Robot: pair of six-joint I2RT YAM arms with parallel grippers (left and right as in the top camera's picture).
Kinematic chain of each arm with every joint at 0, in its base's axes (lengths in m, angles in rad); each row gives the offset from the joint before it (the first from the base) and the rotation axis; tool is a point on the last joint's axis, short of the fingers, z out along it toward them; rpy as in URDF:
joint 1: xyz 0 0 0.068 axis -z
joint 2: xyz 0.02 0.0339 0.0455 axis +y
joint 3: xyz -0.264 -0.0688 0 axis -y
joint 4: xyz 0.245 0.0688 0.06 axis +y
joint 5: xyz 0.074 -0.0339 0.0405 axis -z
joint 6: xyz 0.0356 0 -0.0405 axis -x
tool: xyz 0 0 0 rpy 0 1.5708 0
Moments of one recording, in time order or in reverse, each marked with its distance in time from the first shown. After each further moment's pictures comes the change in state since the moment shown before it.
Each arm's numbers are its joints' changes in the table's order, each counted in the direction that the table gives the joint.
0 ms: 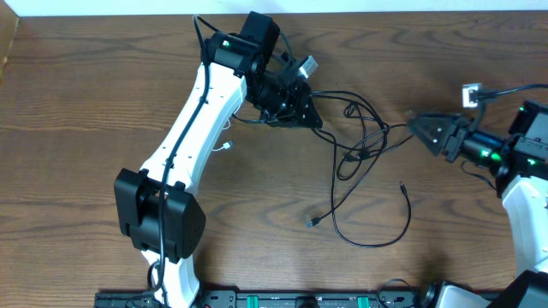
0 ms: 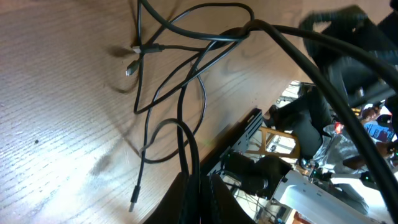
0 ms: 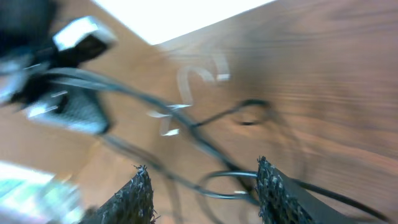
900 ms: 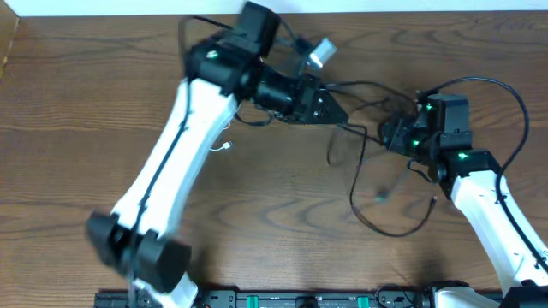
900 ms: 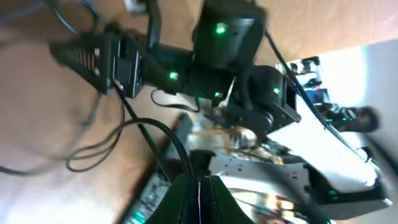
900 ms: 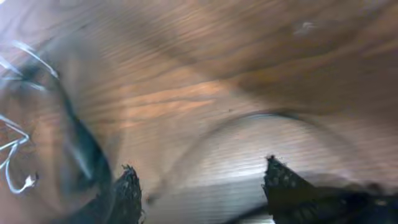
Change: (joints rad) left arm 0.032 -0.173 0.000 -0.120 0.293 0.023; right arm -0.427 0.000 0.001 0.068 1.082 -0.499
